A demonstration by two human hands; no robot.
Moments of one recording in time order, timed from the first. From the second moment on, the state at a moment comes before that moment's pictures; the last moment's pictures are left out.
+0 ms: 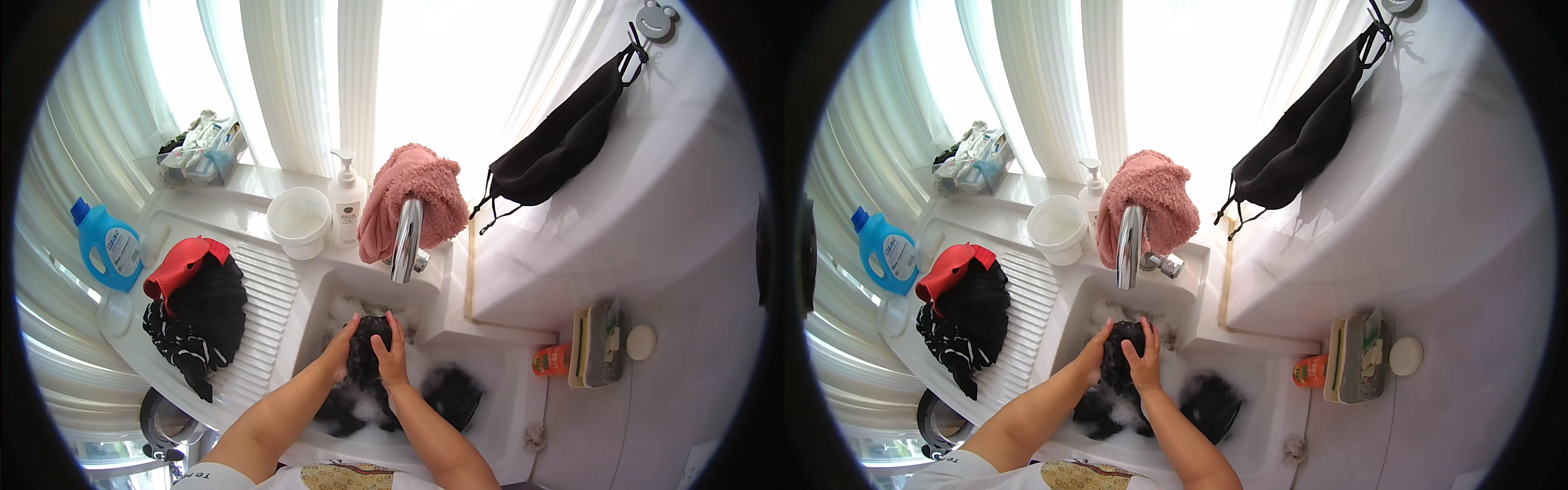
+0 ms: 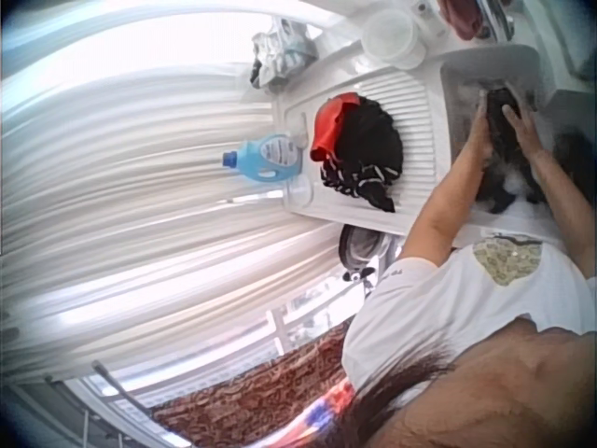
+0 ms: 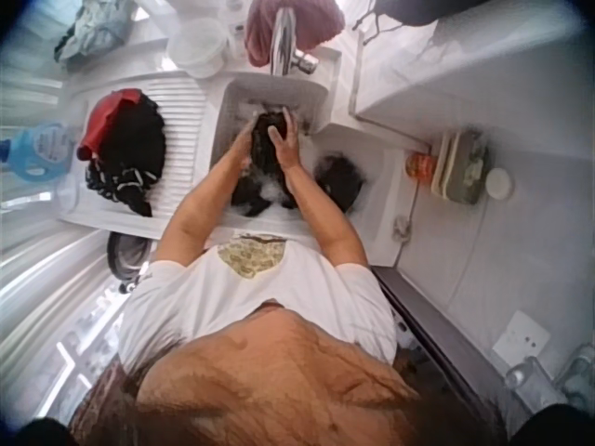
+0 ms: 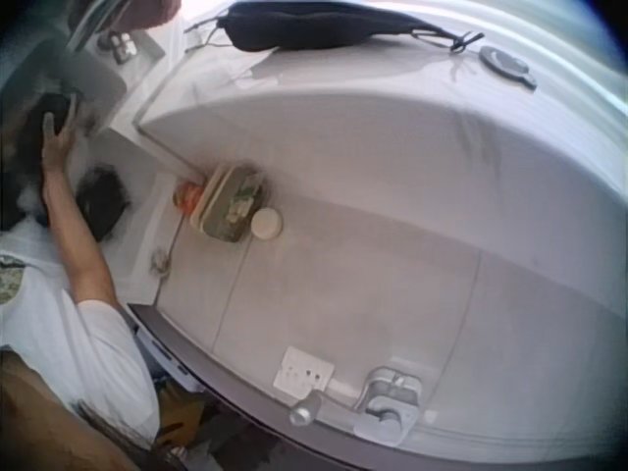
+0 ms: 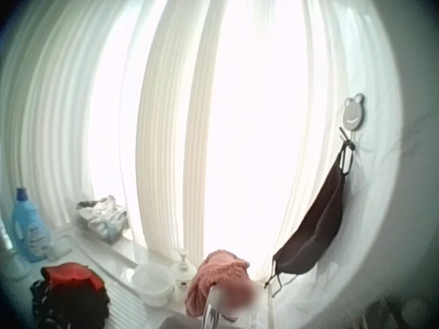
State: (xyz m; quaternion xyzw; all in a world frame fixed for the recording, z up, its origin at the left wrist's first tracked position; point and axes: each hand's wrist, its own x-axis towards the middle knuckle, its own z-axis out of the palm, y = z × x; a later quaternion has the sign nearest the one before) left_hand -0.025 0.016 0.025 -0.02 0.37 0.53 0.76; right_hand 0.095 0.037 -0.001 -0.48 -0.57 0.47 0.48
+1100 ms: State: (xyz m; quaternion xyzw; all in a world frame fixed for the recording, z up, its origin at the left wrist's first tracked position) left_hand -0.034 0.048 -0.110 0.57 0.76 0.15 0.26; right_hand 0.080 0.091 -0.009 -0.40 -0.83 0.28 -0.26
